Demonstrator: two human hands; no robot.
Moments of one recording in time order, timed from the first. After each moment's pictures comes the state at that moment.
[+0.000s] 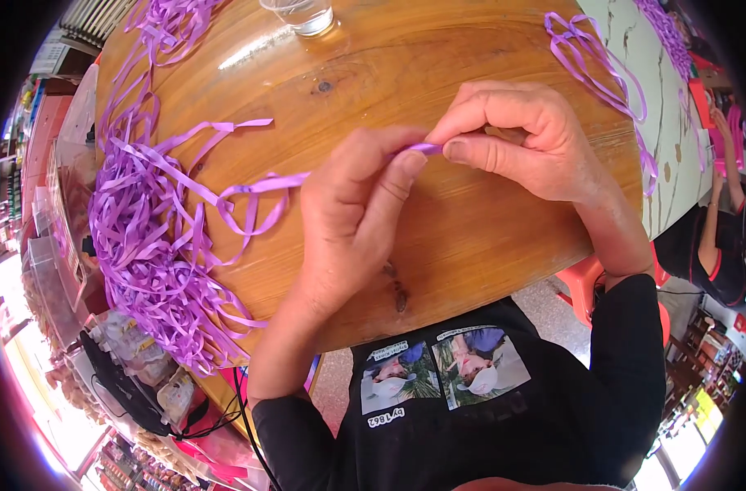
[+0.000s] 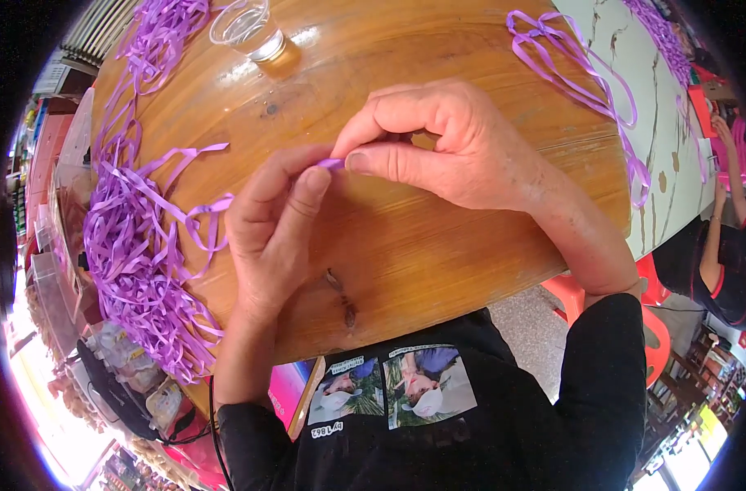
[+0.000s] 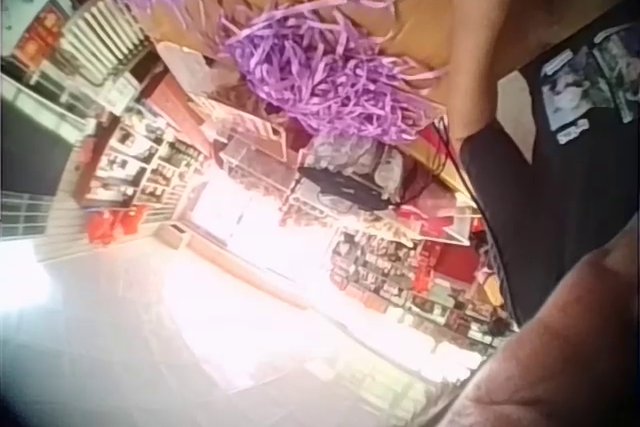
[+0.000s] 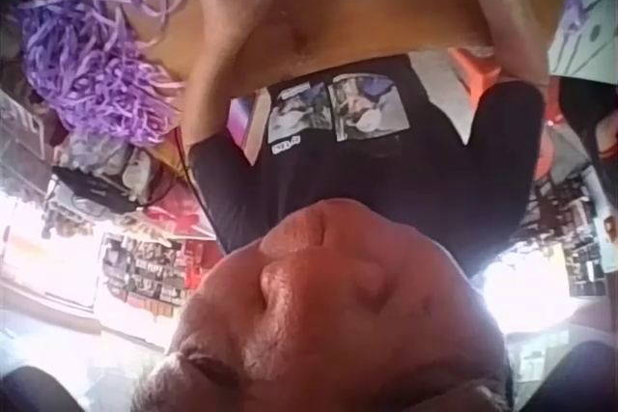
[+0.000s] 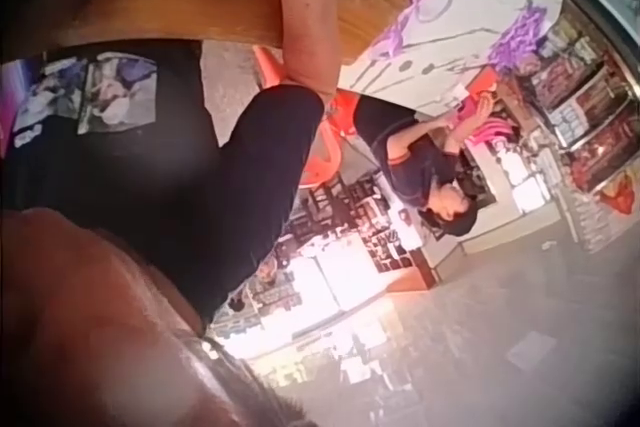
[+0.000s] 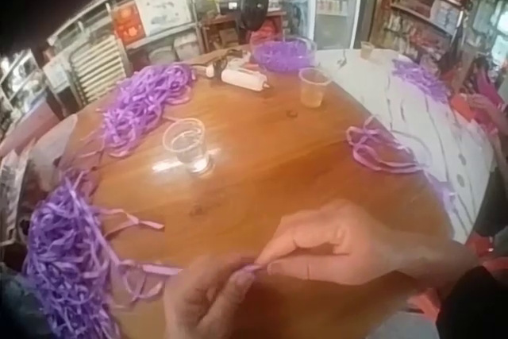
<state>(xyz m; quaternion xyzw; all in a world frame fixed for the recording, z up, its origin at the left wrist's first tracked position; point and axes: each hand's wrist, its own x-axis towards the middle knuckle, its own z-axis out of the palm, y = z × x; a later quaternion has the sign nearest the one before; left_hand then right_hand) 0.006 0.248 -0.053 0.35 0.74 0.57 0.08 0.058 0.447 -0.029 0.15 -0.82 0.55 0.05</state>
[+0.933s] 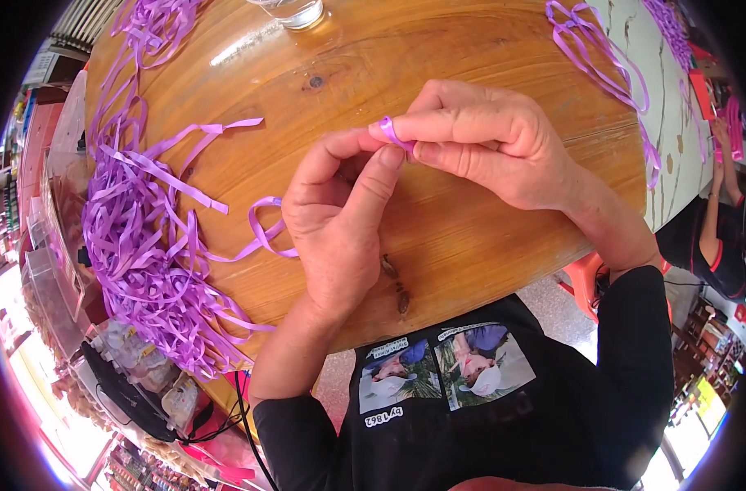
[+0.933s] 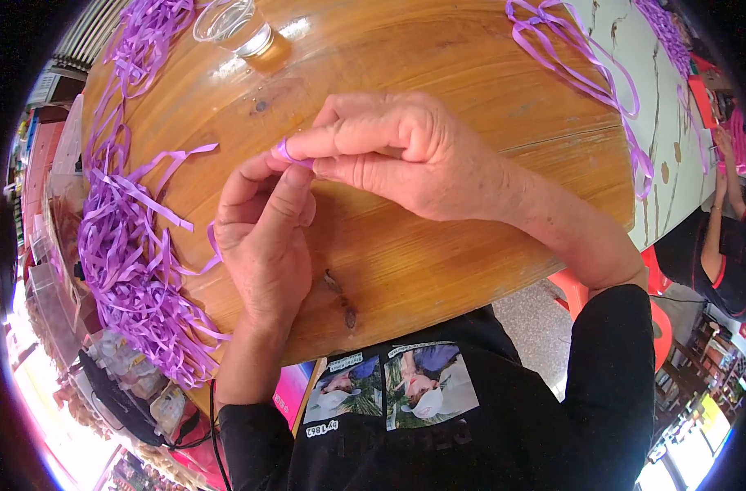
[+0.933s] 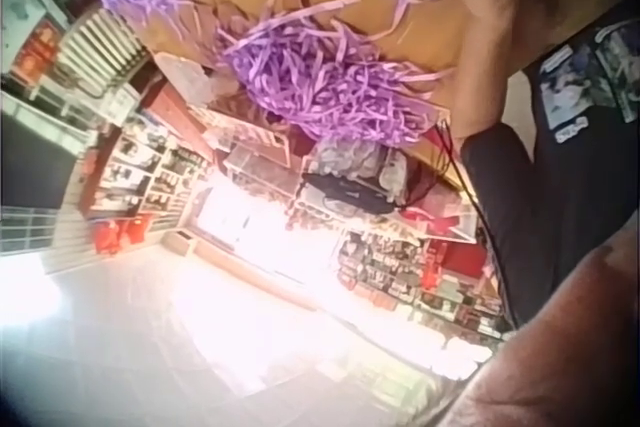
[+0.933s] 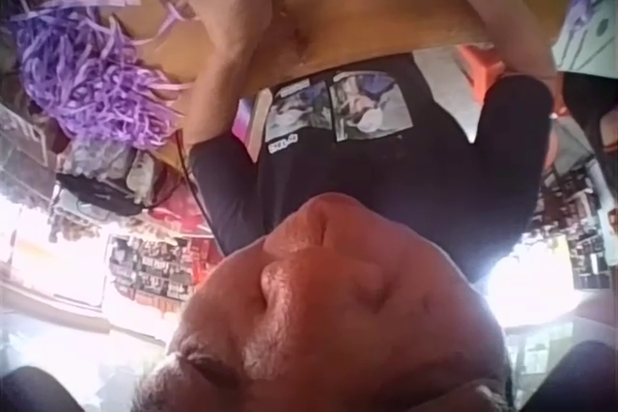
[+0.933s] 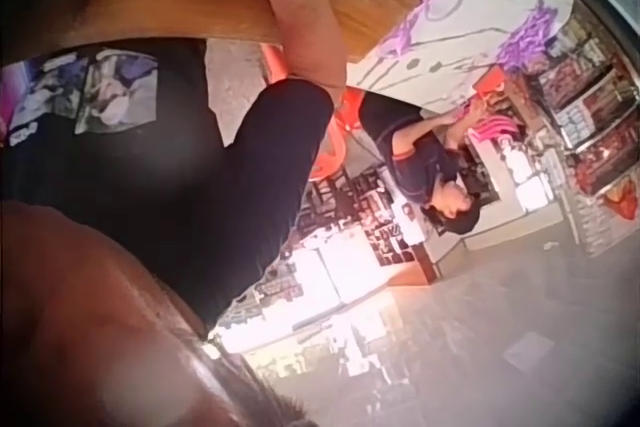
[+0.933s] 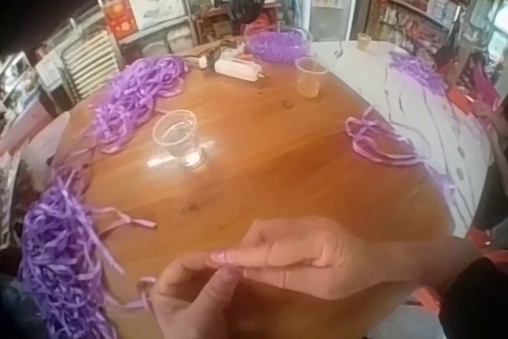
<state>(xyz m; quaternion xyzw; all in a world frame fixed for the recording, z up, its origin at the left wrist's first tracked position) 0.019 0.257 -0.061 0.08 0.52 0.82 0.22 0.050 0.428 -0.051 0.18 -0.75 0.63 0.07</state>
